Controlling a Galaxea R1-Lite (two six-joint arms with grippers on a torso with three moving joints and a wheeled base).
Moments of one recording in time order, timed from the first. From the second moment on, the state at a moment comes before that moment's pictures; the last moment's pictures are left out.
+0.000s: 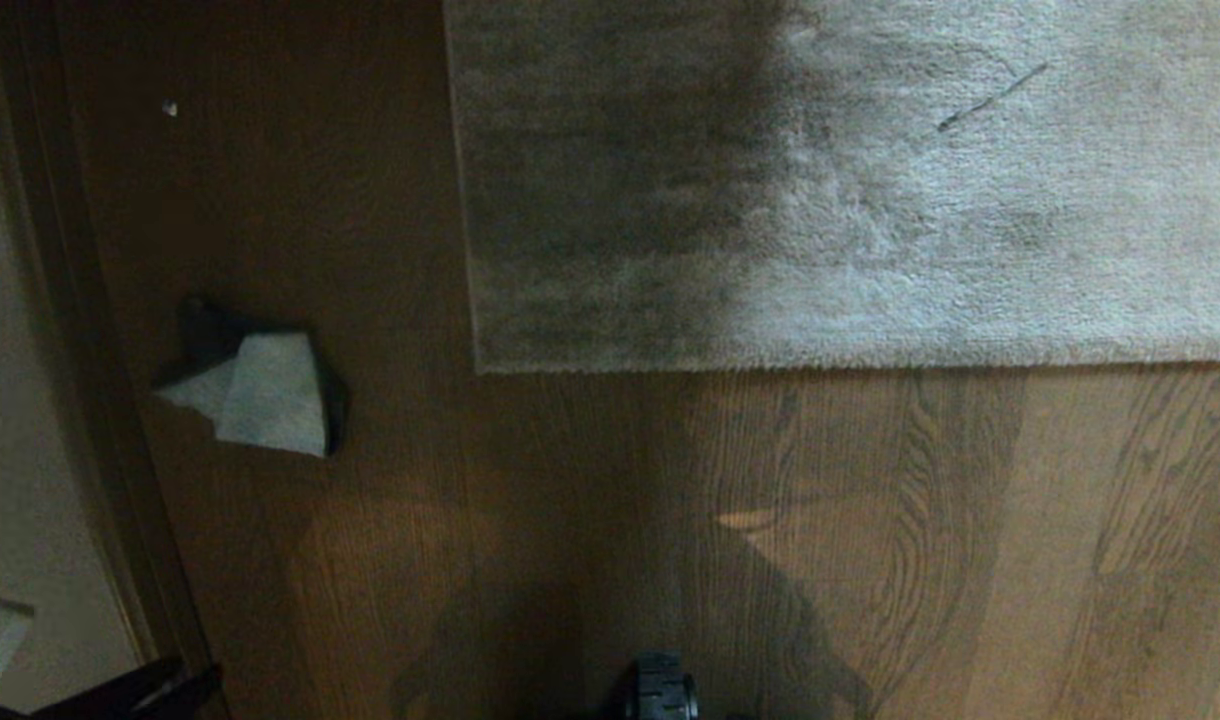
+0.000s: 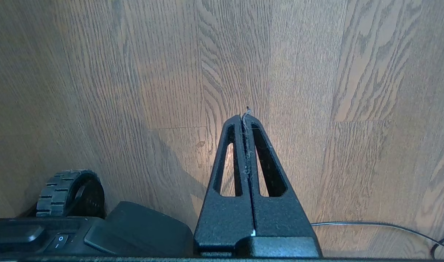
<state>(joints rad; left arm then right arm) -0.12 0.78 -0.13 -0.22 -0.06 -0.06 0.00 0.00 0.00 0.00 -0.02 0.02</state>
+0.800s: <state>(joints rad) -0.11 0.80 -0.30 -0.24 0.05 -0.08 0.00 0.00 0.00 0.00 -0.02 0.02</state>
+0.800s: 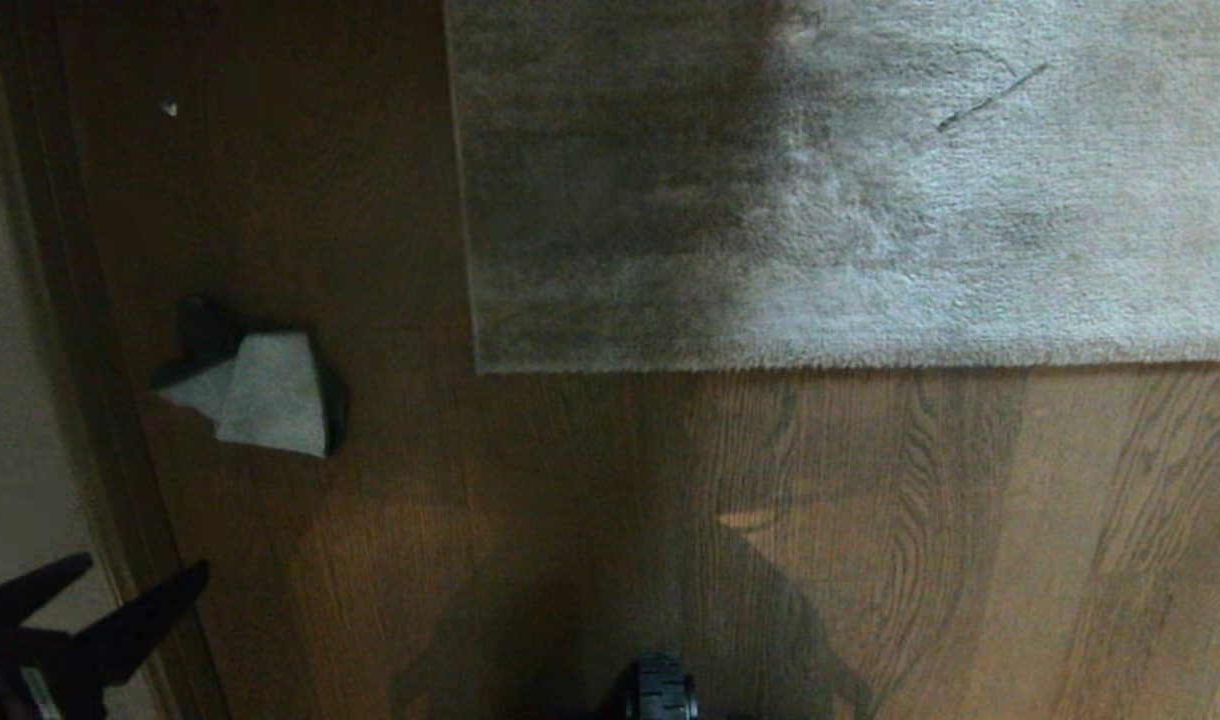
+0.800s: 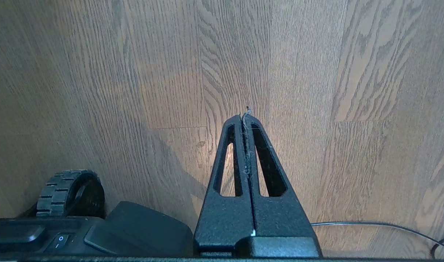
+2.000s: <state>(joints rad) -0.06 1.16 -0.52 -0.49 0.05 -0.03 0.00 0.00 0.00 0.00 -0.02 0.02</state>
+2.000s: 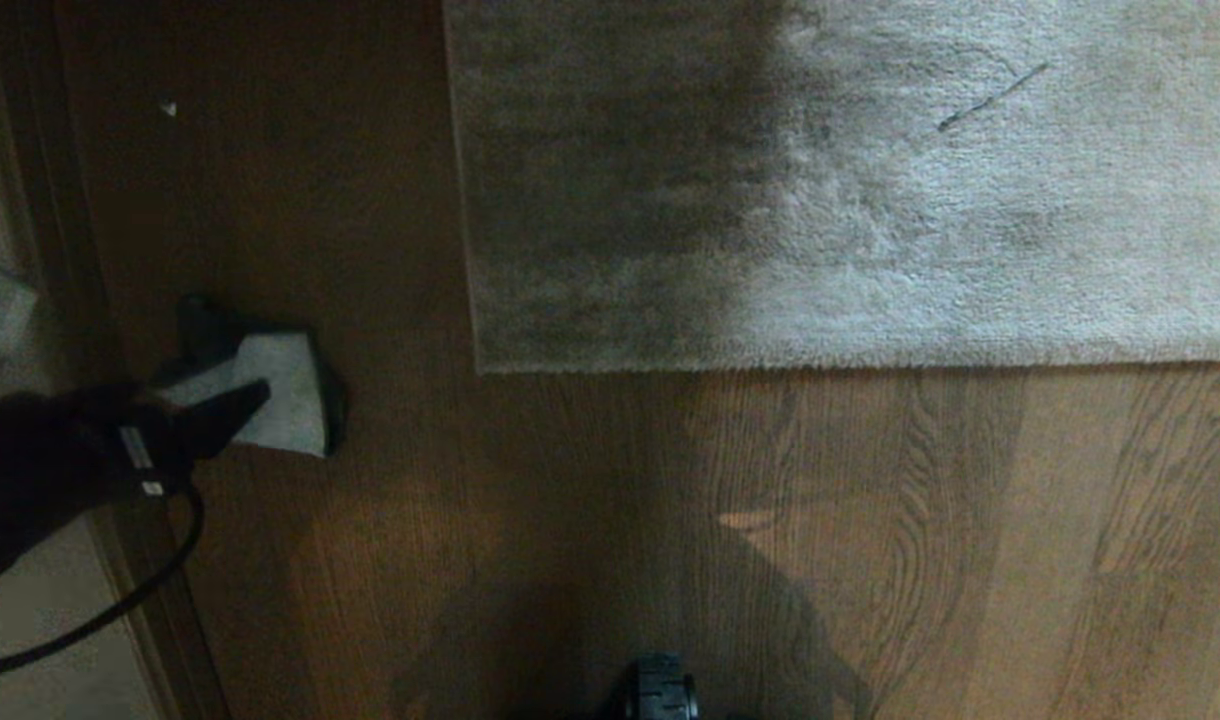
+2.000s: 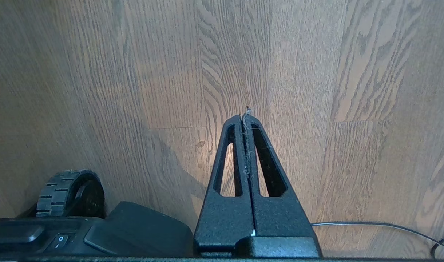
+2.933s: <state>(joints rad) 0.12 1.41 -0.52 -0.81 0.05 0.02 0.00 0.00 0.00 0.00 -0.02 0.02</state>
